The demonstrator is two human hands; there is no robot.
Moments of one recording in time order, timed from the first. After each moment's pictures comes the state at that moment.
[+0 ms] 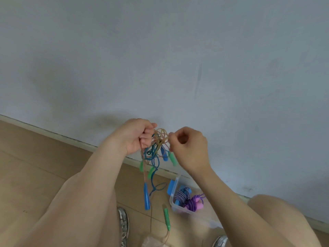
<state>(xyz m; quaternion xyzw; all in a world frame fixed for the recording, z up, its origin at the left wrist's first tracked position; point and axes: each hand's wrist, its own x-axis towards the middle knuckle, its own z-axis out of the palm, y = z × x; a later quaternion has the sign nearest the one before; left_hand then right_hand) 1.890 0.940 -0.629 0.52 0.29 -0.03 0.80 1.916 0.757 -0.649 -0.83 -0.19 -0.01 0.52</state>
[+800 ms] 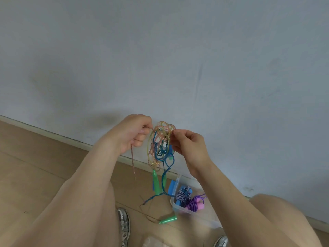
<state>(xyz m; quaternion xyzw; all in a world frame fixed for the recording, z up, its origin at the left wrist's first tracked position) 1.878 0.948 -0.614 0.70 0.23 -0.01 0.68 1.936 0.765 -0.667 -0.67 -0.06 0.18 0.71</state>
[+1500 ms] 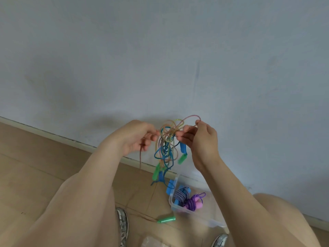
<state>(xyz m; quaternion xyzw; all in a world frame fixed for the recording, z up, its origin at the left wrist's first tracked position) 1.888 0.936 -0.627 0.69 0.28 -0.08 0.66 1.943 0.750 -0.638 -0.55 0.00 0.12 0.83</state>
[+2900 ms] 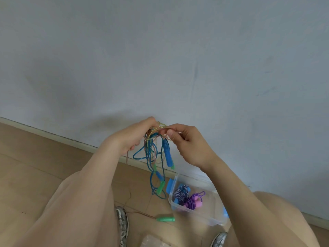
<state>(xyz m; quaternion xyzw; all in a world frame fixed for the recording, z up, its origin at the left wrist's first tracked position) 1.879 0.935 -0.620 0.81 0.26 -0.08 0.53 1.939 0.739 -0.639 -0.78 -0.34 0.13 0.51</state>
